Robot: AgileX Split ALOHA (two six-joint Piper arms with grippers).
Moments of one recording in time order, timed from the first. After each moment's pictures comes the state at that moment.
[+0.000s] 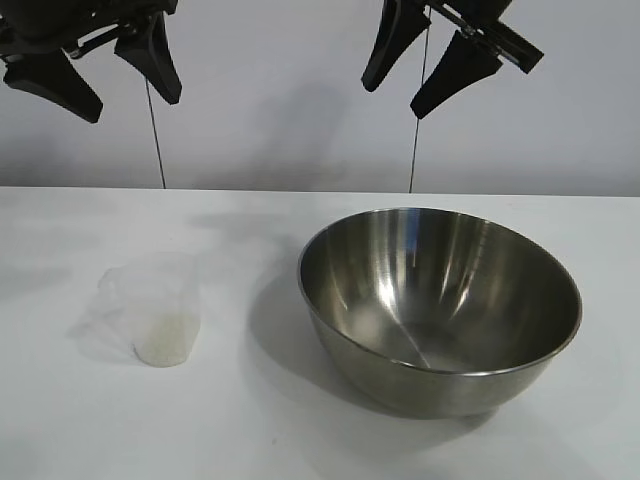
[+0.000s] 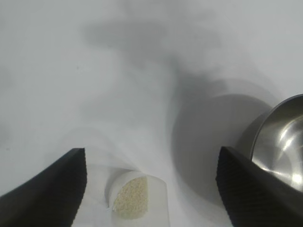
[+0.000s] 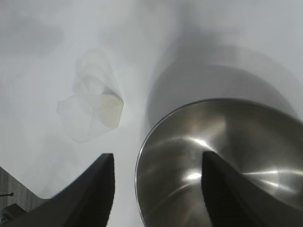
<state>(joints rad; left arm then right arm) -0.32 1.70 -1.38 -0.24 0.74 -0.04 0.22 1.96 -1.85 0.48 1.23 -0.08</state>
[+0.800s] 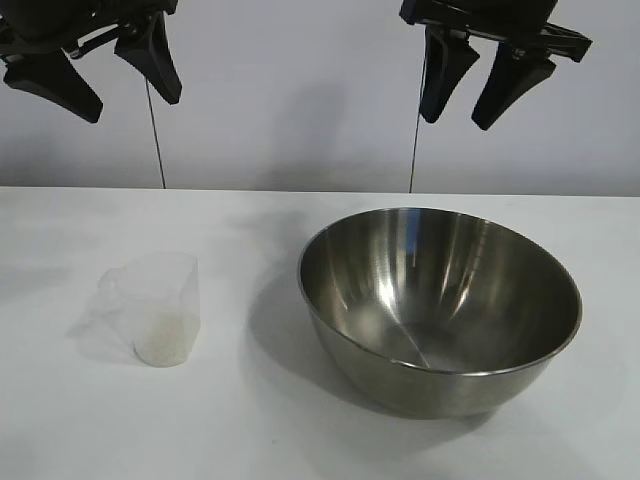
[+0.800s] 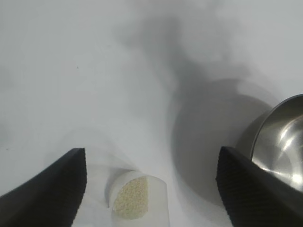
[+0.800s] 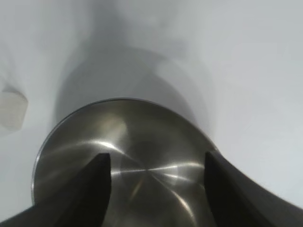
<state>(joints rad) -0.32 1.70 -1.38 -0.24 0.74 -0.04 0.21 1.96 -1.85 0.17 1.23 -0.10</state>
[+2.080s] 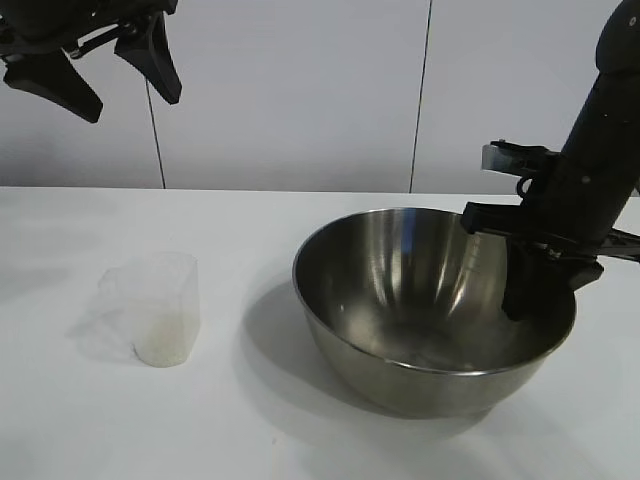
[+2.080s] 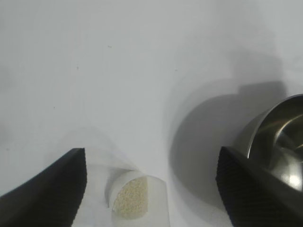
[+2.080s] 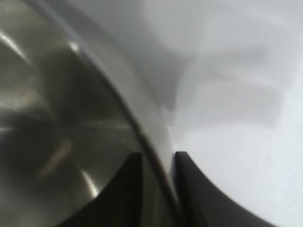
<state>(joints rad) -0.32 1.70 -1.38 -0.24 0.74 -0.04 0.10 1.96 -1.23 0.30 0.87 -0.20</state>
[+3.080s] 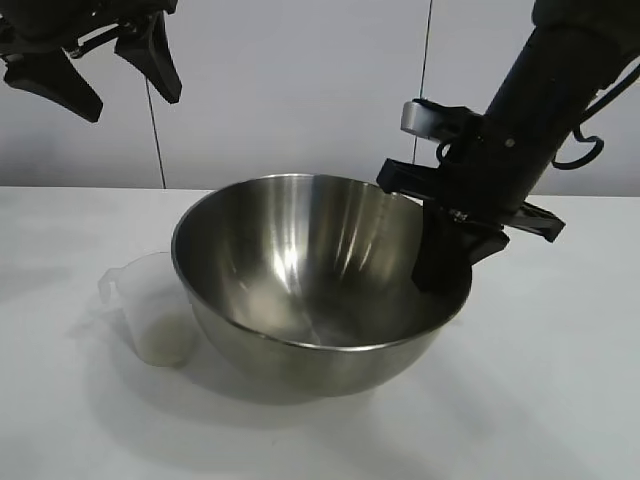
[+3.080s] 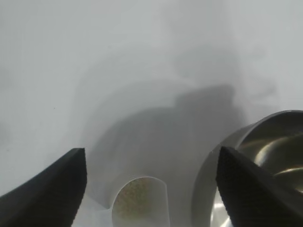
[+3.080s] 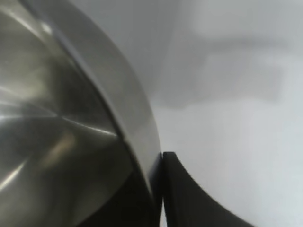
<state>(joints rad) -0.32 1.70 -1.38 -0.24 0.73 -0.04 0.25 1.96 -1.31 0.42 0.90 -0.22</state>
